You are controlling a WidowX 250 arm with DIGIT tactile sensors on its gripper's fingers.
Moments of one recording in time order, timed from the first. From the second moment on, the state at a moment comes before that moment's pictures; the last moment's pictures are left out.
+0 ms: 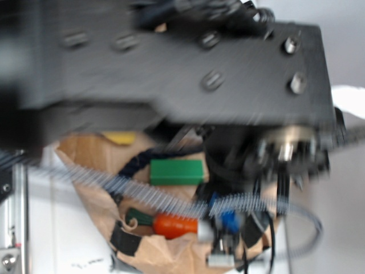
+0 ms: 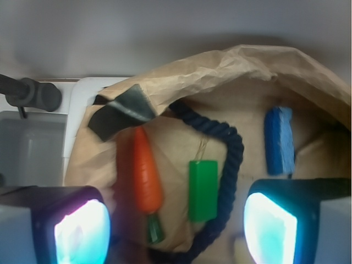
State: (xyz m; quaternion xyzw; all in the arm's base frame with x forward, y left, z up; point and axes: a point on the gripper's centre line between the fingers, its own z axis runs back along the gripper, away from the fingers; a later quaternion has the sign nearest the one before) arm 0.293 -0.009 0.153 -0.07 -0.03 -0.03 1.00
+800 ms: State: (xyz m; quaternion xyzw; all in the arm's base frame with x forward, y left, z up) arm 0.315 0.029 0.062 -0.01 -0.07 0.01 1.00
